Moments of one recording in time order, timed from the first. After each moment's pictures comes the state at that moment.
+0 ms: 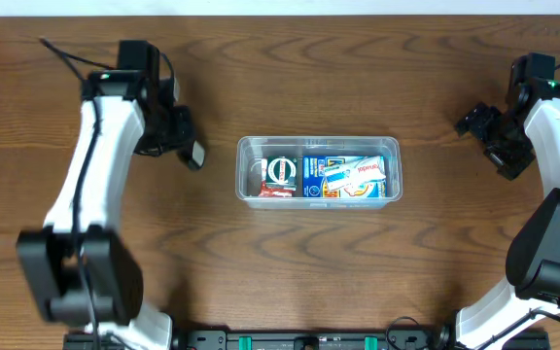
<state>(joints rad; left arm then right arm) -0.01 1.73 1.52 -1.13 0.16 -0.15 -0.24 1.87 1.47 -1.02 0.02 0.64</state>
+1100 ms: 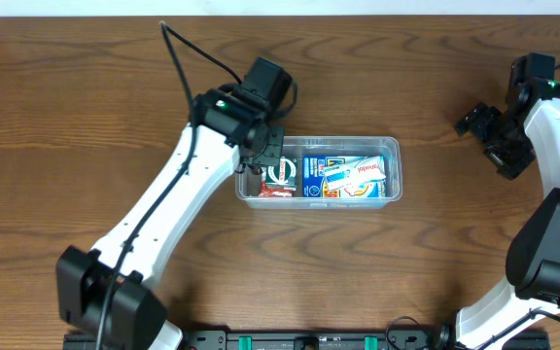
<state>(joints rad) -0.51 1.70 1.55 -1.14 -0.12 -0.34 -0.24 1.87 1.47 -1.02 0.02 0.64</state>
